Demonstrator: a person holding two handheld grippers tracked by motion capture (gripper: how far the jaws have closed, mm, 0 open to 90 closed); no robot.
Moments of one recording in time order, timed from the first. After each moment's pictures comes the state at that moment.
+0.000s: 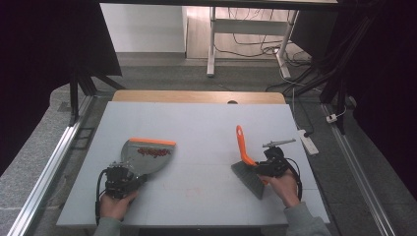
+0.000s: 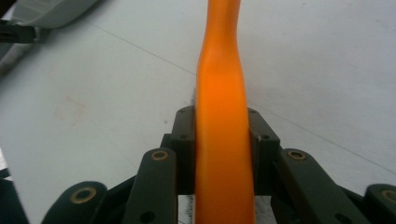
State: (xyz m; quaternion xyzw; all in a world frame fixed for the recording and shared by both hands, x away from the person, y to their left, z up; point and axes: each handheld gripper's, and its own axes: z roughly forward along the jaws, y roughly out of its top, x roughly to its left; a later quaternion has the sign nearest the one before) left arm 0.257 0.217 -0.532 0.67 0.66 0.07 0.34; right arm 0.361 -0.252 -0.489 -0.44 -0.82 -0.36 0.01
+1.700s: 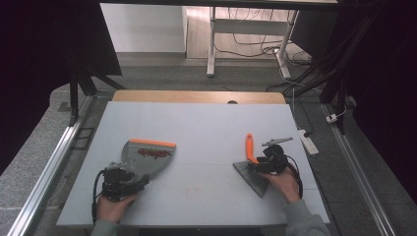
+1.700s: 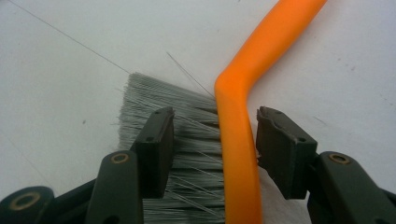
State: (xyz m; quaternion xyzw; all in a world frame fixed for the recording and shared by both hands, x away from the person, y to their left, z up) left arm 0.245 0.218 -0.520 0.69 0.63 0.09 0.35; right arm 0.378 -0.259 -0.502 -0.43 -0.84 -0.31 -0.08
